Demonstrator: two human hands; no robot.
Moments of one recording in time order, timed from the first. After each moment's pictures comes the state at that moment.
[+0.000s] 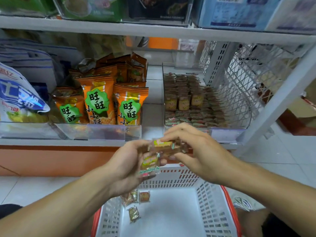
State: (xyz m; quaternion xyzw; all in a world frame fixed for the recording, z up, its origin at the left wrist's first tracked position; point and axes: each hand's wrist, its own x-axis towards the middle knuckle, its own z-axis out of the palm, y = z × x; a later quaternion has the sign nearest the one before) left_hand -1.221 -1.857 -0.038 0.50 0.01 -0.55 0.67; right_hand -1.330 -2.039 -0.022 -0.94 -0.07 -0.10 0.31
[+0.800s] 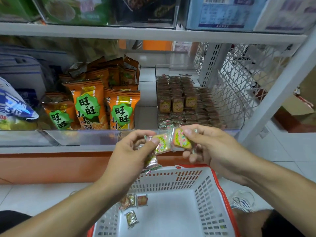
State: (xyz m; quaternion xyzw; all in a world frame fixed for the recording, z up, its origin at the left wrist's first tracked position) left_hand -1.230 -1.869 -0.039 0.66 -0.15 -0.30 0.68; right_hand -1.339 -2.053 -0.002 -0.60 0.22 0.00 0.77
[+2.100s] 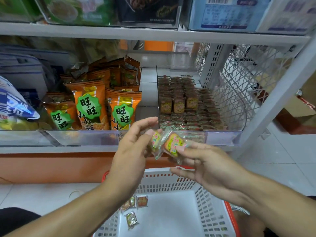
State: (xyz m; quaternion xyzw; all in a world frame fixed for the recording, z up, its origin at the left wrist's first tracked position) left_hand -1.236 -1.878 -0.030 0.59 -0.19 -0.24 0.74; right_hand -1.345 -2.027 -0.017 -0.48 0.27 0.01 0.83
